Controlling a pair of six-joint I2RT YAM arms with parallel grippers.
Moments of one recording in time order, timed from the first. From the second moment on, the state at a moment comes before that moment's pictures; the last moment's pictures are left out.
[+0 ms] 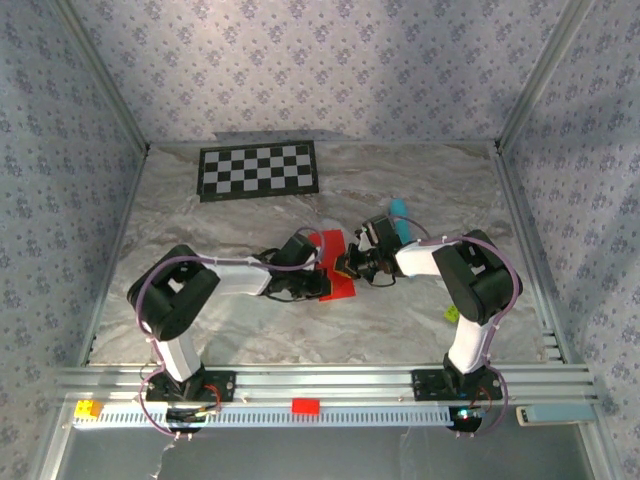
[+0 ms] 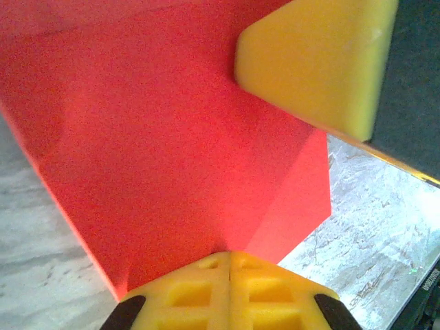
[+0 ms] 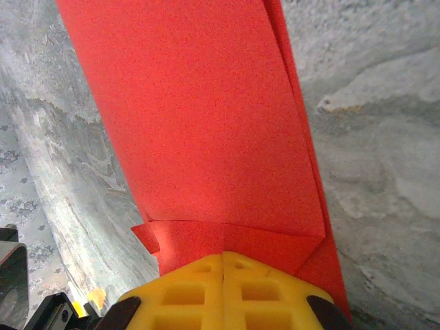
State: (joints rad) left arm -0.80 1.75 0.81 0.00 0.39 -0.87; right arm 0.50 1.81 0.80 0.09 -0.55 0.90
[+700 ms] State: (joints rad) left arm -0.80 1.60 0.66 0.02 0.39 -0.97; right arm 0.49 1.81 0.80 0.09 -0.56 0.90
